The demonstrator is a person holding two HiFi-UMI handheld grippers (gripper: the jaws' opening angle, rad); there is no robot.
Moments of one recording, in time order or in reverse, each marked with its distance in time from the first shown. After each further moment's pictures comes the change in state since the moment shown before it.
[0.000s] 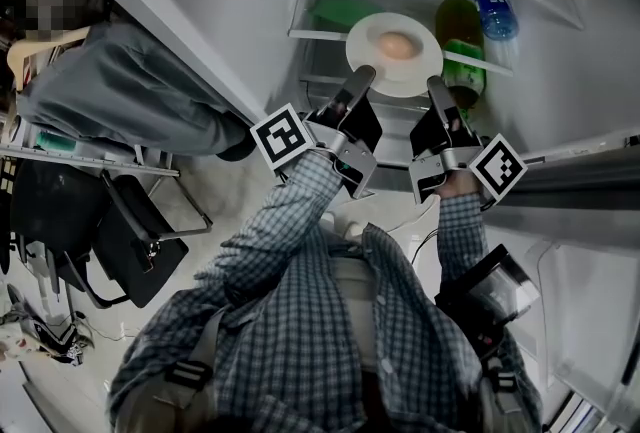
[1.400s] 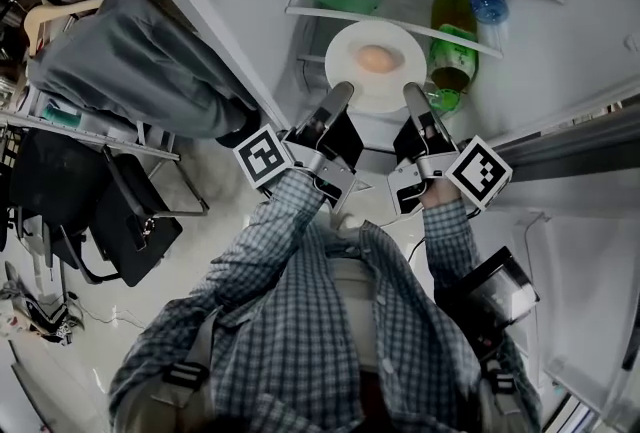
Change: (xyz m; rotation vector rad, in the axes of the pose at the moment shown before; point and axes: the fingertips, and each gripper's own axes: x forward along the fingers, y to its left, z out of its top) left arm -0.065 -0.010 -0.038 0.013 -0.080 0.006; right arm -0.043 0.018 -0.040 -0.098 0.136 -0.025
